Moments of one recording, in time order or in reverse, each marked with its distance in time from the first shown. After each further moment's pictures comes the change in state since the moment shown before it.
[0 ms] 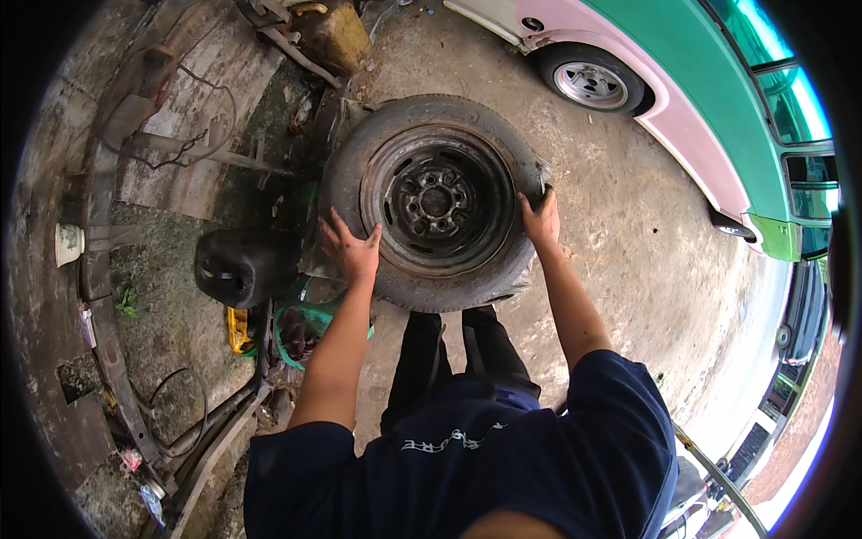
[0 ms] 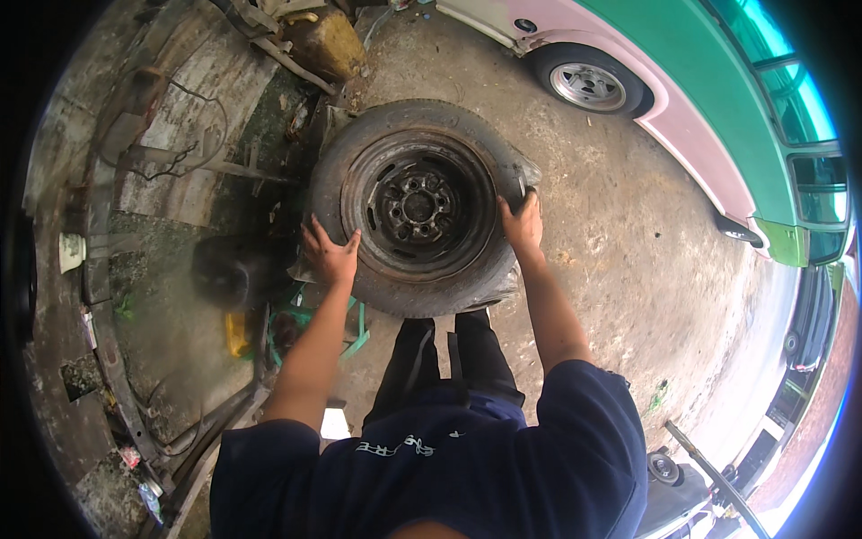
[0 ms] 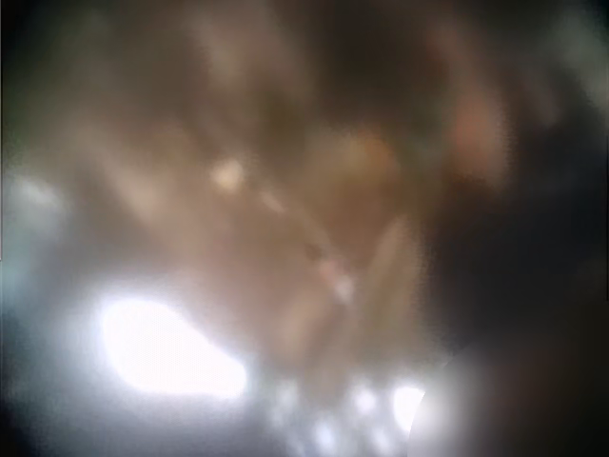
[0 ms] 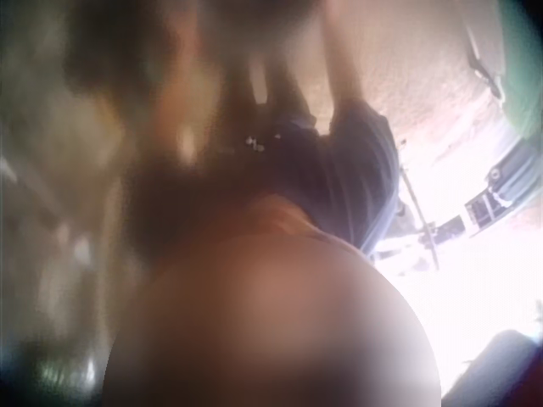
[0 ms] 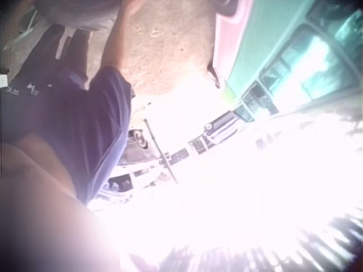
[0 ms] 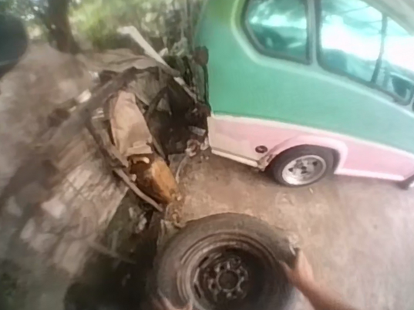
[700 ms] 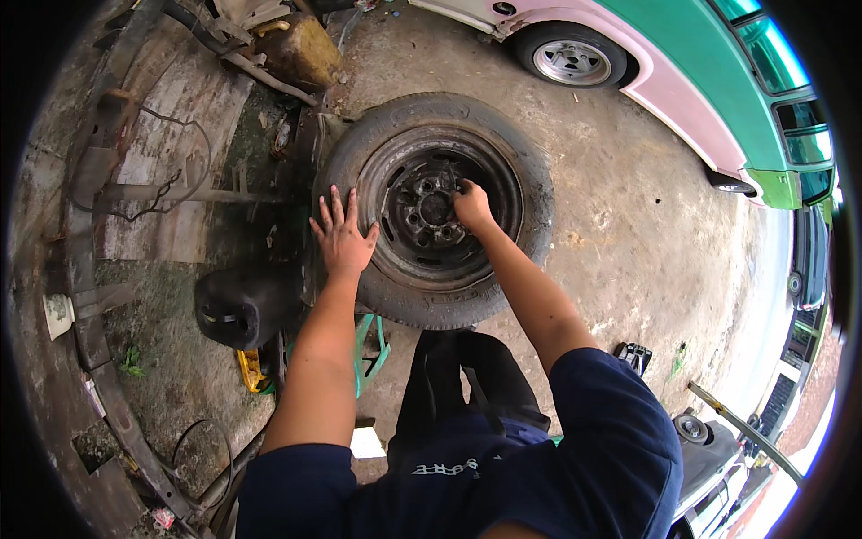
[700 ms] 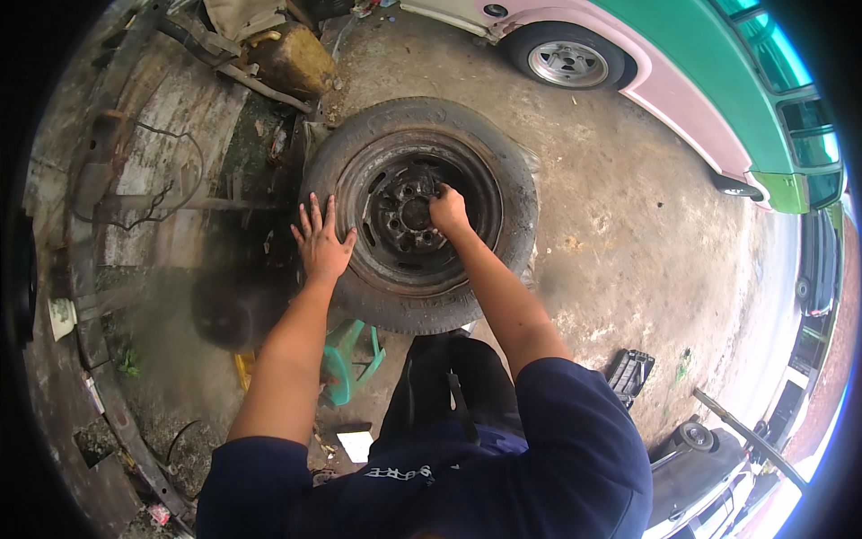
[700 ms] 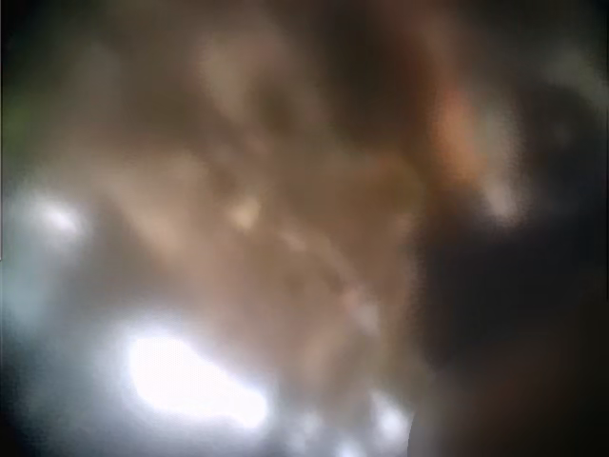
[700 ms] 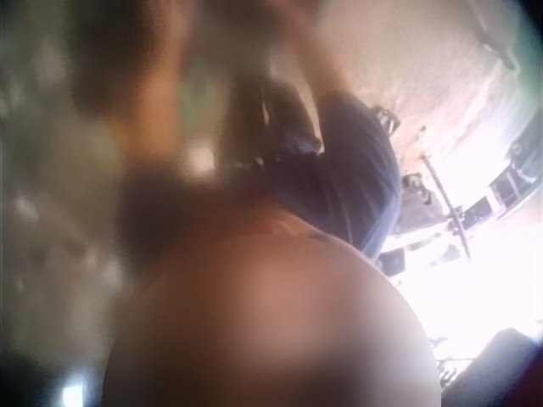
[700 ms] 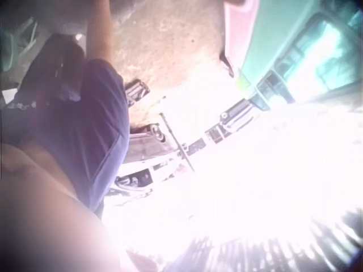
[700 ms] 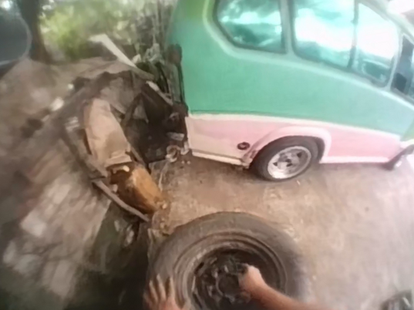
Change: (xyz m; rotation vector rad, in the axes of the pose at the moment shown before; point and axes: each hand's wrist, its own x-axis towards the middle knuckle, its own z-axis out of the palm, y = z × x) left_hand 0.076 0.016 -0.010 0.445 -0.266 0.481; right_hand -0.014 -0.108 0.102 0.460 -0.295 0.240
